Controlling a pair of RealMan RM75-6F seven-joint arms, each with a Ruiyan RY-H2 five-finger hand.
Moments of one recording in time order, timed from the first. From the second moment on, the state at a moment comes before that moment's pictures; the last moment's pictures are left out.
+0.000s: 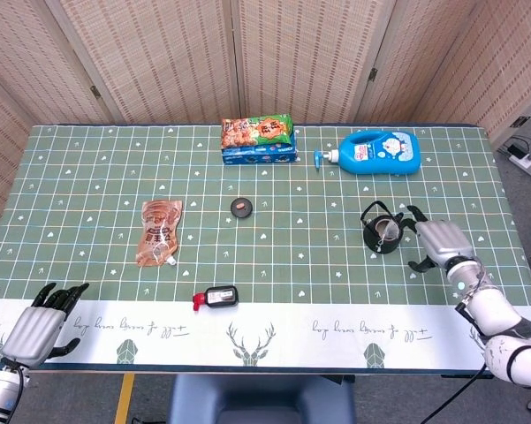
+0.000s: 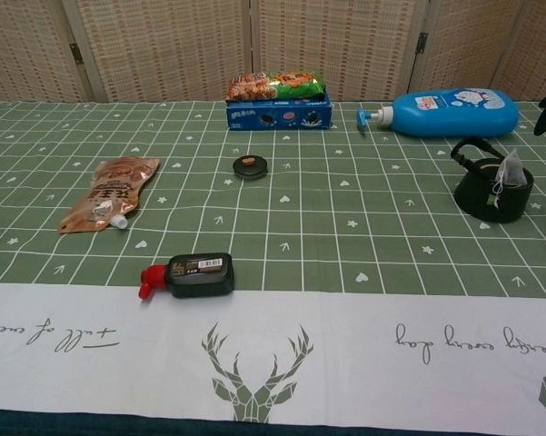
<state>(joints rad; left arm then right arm) -0.19 -1.11 0.07 -1.61 1.54 1.28 0.16 0.76 -0.88 0.07 -1.81 -0.66 0.71 -0.37</state>
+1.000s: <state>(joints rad) -0.19 -1.11 0.07 -1.61 1.54 1.28 0.16 0.80 -0.88 0.01 -1.78 -0.68 0.56 -0.25</state>
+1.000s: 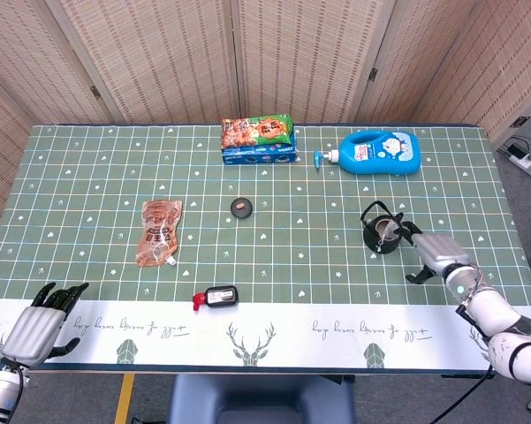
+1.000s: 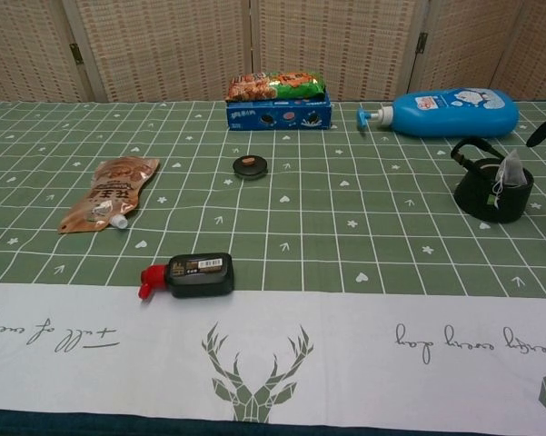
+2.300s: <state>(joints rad) -0.19 -1.10 0.06 -1.61 1.53 1.28 0.14 0.94 -1.10 -0.09 -1.51 -0.61 0.45 -0.16</state>
